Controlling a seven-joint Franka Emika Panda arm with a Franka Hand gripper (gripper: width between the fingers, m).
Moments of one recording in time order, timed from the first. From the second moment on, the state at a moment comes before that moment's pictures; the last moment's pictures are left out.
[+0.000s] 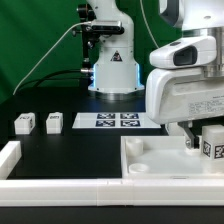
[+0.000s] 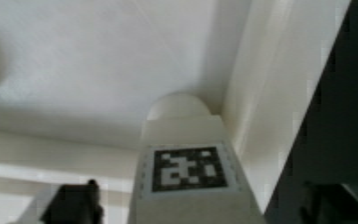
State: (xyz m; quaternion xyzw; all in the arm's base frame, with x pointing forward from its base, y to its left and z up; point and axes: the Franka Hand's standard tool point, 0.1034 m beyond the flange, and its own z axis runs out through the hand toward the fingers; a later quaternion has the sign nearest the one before) arm 0.617 0.120 0.065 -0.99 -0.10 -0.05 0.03
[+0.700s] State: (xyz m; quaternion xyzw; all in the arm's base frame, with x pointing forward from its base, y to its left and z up) arm 0.617 0.120 0.065 -1.00 -0.07 -0.05 0.04
